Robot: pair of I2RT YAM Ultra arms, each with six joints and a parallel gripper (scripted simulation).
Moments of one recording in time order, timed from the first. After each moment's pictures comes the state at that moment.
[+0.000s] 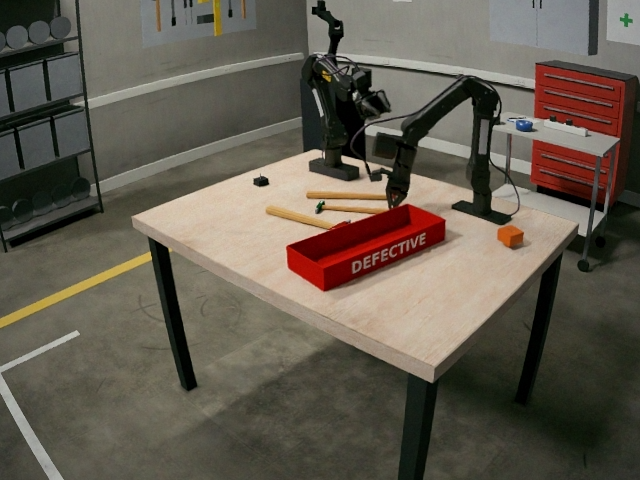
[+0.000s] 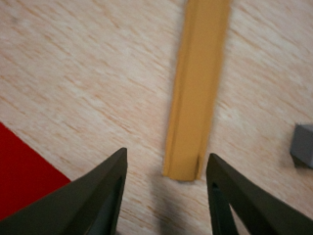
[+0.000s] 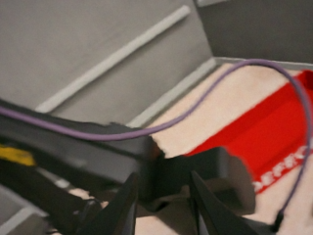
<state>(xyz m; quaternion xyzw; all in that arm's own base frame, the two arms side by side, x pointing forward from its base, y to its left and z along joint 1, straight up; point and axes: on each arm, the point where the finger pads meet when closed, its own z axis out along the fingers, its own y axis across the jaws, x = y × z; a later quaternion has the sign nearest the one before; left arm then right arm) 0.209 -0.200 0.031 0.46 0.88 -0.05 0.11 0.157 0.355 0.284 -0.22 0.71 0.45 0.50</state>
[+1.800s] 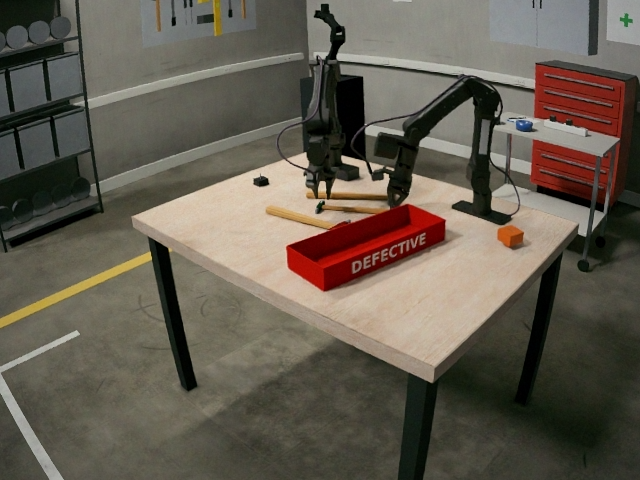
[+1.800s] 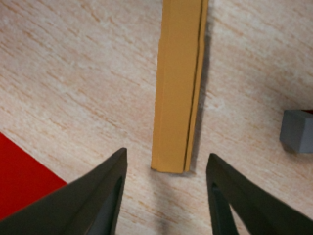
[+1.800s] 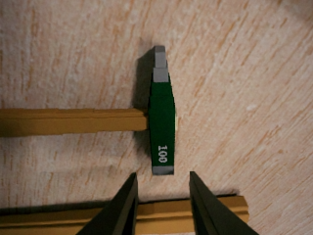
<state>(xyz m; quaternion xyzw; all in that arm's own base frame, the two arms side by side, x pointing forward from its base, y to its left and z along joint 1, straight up) 0.201 -0.201 0.031 0.48 0.87 -0.06 0.11 0.244 0.175 -0.001 -0.25 0.97 -0.01 -0.01</state>
